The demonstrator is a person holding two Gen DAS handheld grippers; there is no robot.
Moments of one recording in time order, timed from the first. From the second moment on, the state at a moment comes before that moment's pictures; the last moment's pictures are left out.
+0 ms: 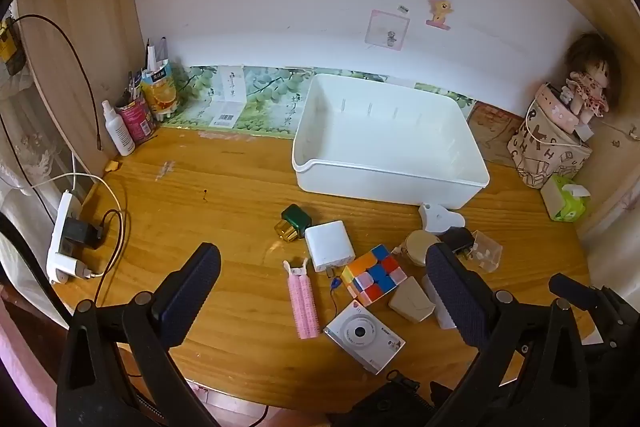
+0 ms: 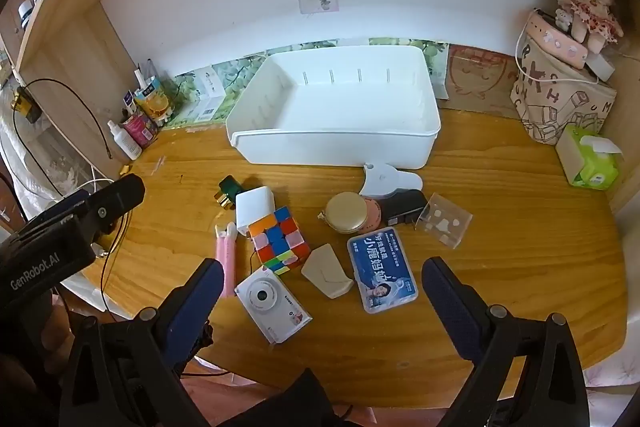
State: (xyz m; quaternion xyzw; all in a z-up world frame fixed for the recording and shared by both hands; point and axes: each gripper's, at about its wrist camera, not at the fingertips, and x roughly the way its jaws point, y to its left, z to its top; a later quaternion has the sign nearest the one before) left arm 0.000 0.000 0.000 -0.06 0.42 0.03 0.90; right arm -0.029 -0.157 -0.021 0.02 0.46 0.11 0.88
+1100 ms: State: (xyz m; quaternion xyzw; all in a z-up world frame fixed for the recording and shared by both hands) left arm 0.006 0.034 -0.006 -0.08 0.44 -0.04 0.89; right arm -0.038 -0.123 -0.027 0.01 0.48 0.07 0.88
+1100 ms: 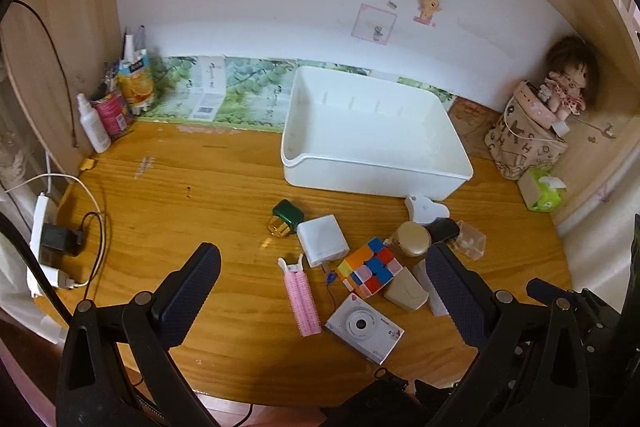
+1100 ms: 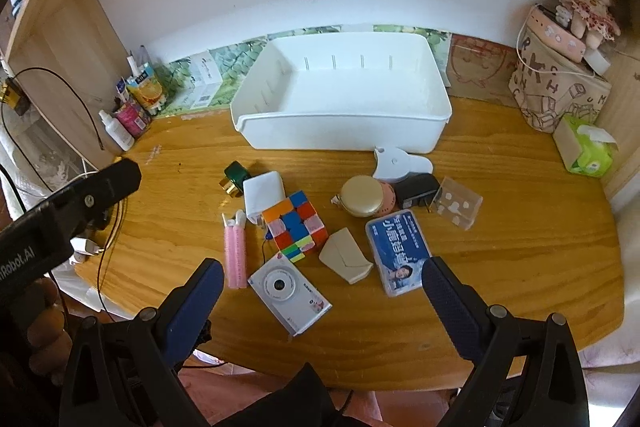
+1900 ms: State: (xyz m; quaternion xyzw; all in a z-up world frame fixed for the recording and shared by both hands) left arm 0.025 0.023 -0.032 -0.07 0.50 -0.11 0.86; right arm -0.055 -0.129 -0.043 0.05 0.51 0.00 0.86
